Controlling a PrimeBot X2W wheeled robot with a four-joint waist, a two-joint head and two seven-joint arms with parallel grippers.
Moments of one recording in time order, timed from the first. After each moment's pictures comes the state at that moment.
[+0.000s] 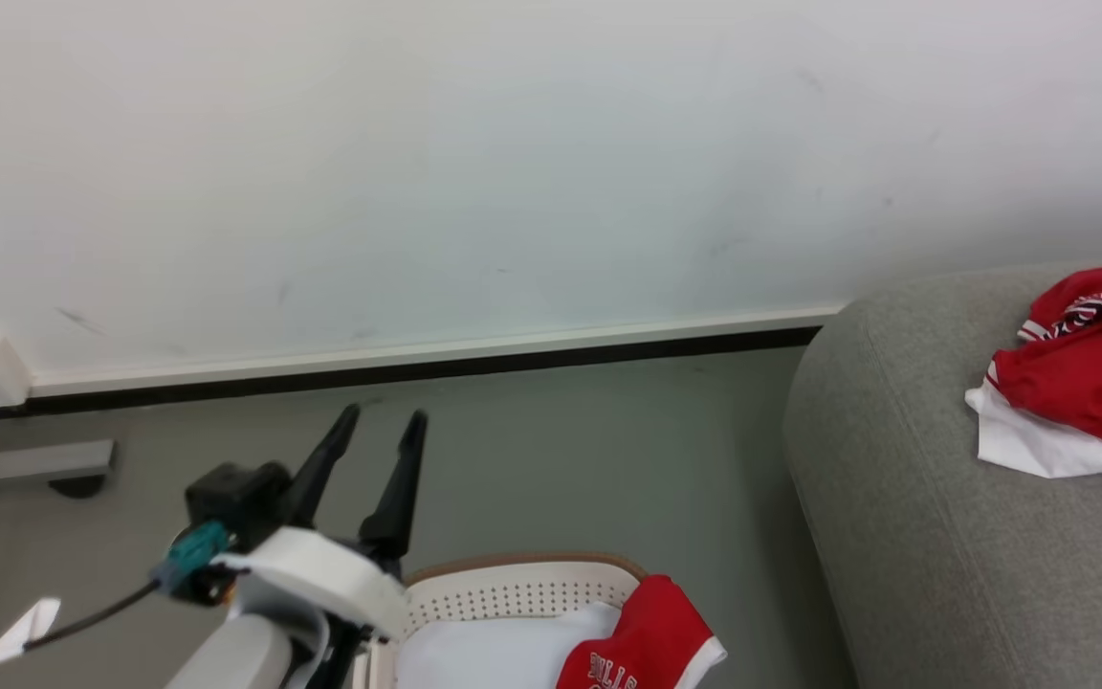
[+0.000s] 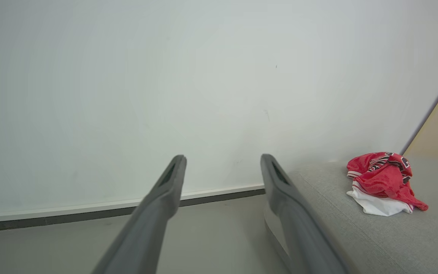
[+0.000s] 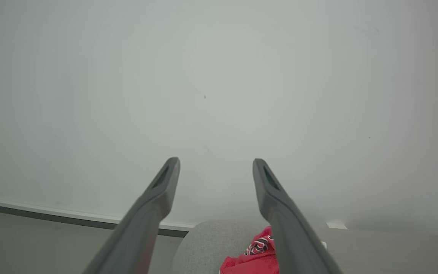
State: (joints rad) left arm -0.39 0.32 -0.54 0.28 -0.64 0.05 -0.26; right arm -0.64 -0.59 0.32 0.48 0.63 0.13 -0.06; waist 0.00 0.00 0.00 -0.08
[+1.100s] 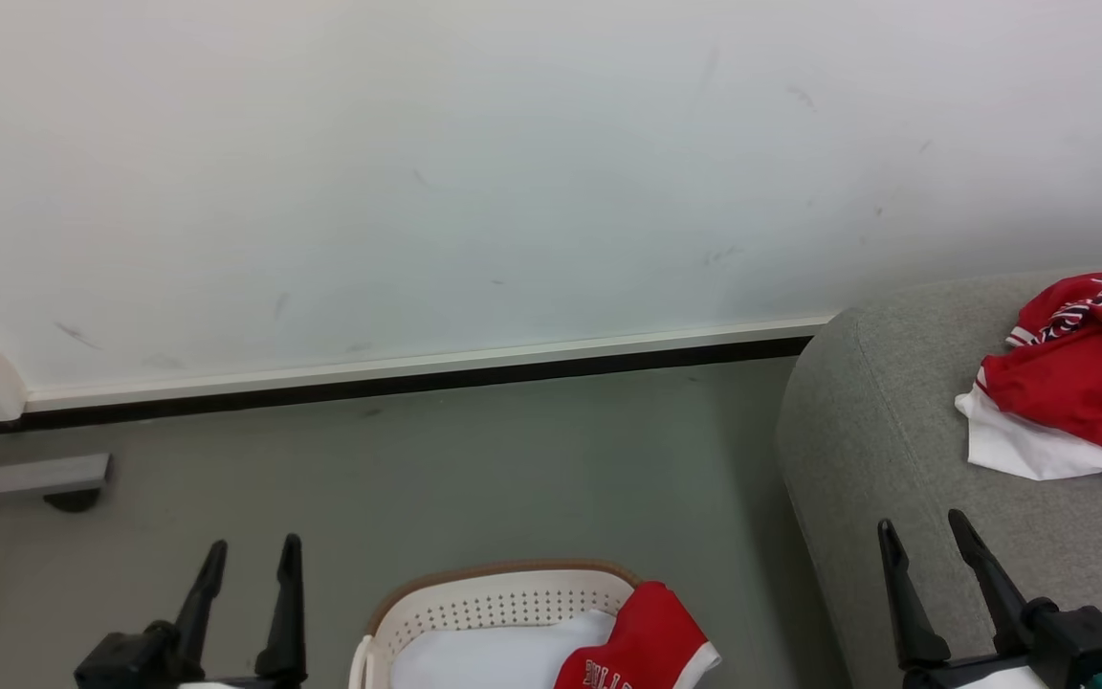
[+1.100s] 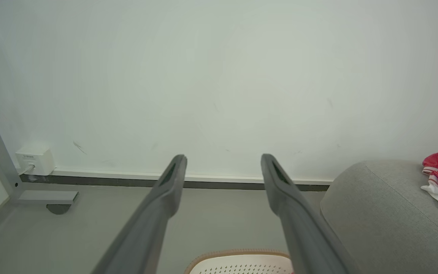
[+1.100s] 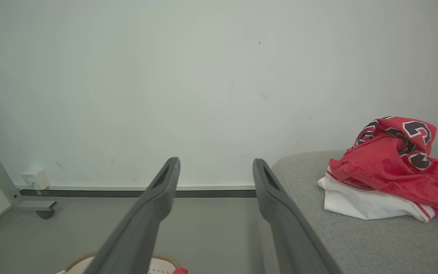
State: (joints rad) left arm -0.01 0.12 -0.02 0.19 -0.26 -0.07 -0.26; right arm -0.07 -0.09 0.12 0.26 0.27 0.13 -0.26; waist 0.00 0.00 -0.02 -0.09
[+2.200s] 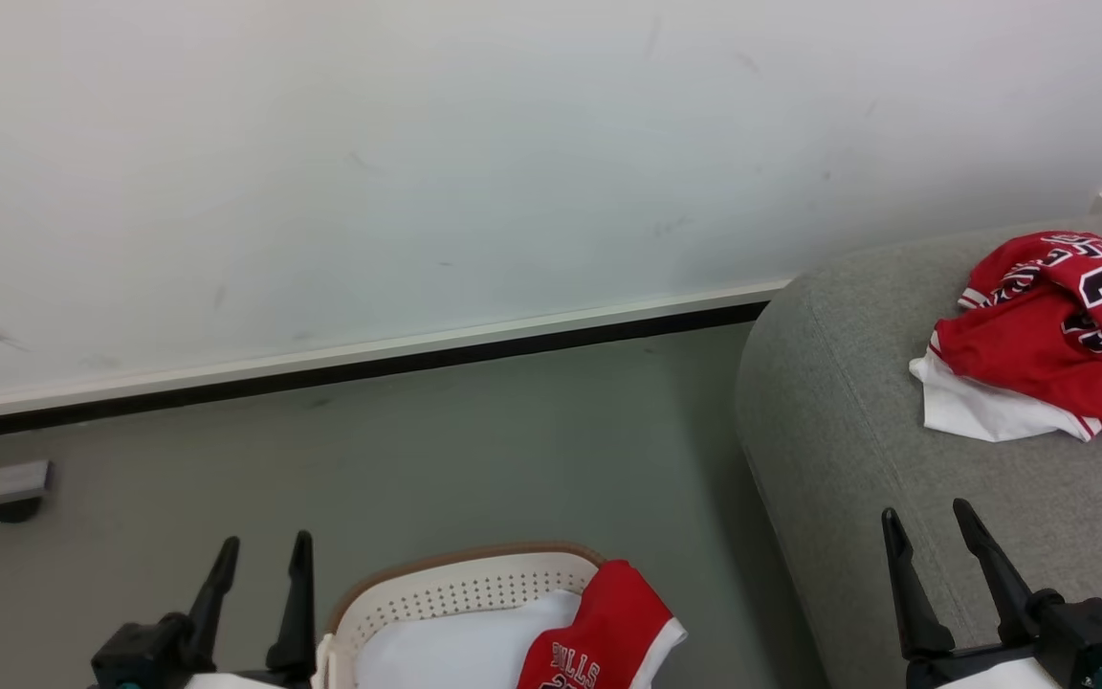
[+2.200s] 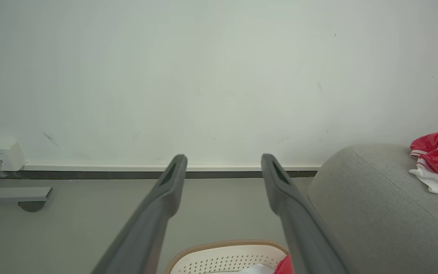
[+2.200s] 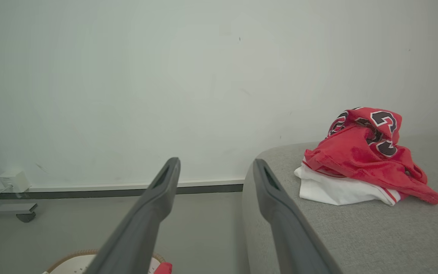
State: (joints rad) left arm -0.04 0.07 0.03 0.25 -0.19 -0.13 -0.26; right arm -0.08 -0.09 0.11 0.25 0.26 0.13 -0.26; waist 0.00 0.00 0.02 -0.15
